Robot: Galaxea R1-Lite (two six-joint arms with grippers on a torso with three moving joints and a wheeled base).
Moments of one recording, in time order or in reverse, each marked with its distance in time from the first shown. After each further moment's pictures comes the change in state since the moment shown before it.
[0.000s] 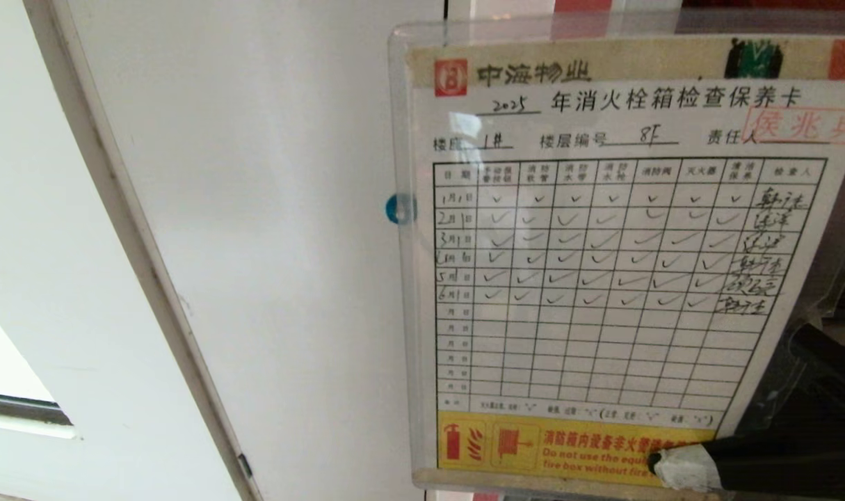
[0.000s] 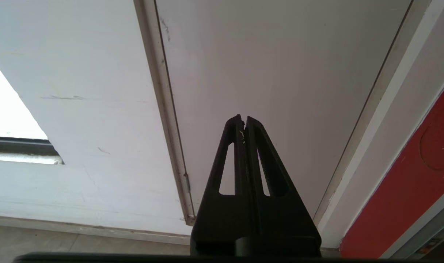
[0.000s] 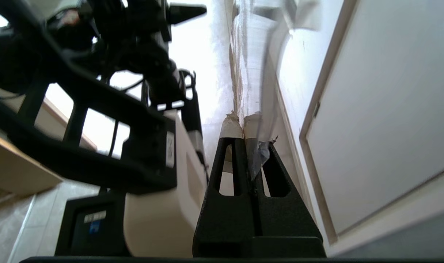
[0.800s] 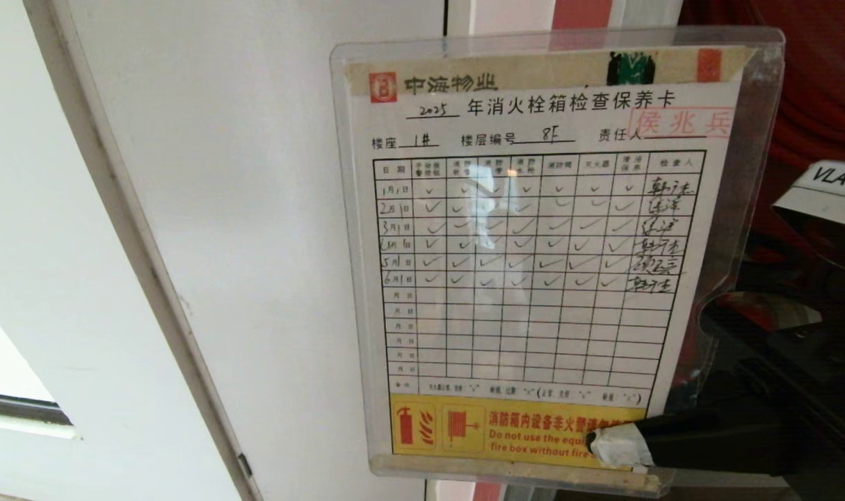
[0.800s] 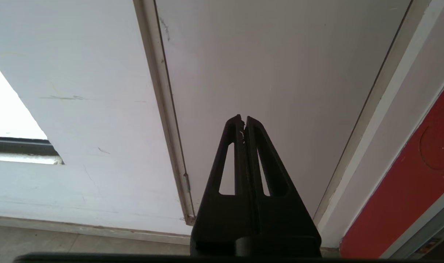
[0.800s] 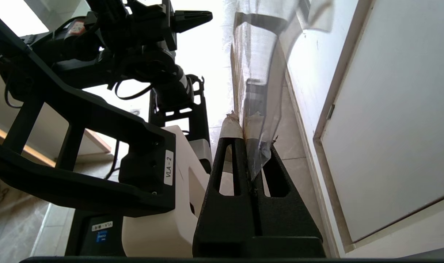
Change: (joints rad) left arm 0.000 0.000 0.000 0.000 0.000 0.001; right arm 0.040 0.085 -0.030 -0.048 -0.001 0.047
